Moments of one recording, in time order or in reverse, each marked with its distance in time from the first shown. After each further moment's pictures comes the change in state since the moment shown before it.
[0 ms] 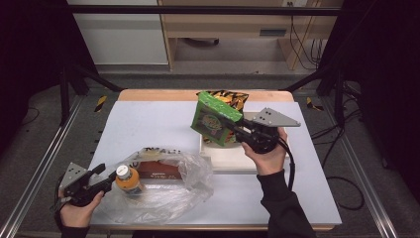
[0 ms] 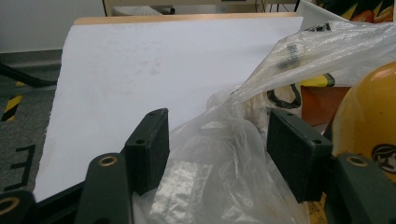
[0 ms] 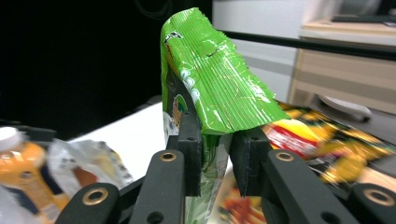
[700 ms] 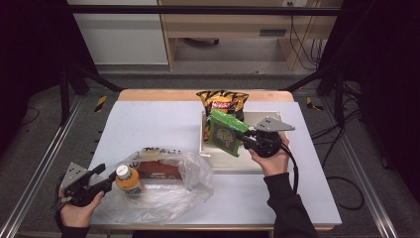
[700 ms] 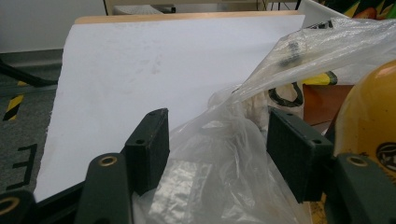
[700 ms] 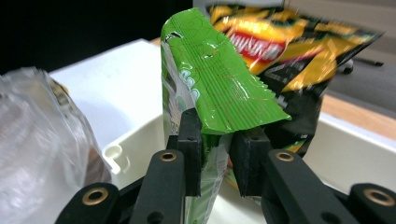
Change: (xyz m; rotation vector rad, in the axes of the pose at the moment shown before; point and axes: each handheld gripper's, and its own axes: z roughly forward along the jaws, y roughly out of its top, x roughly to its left) left arm 0.000 -0.001 0.001 0.003 0.004 0.003; right arm -0.035 -0.056 0.015 0.198 -0.053 -0.013
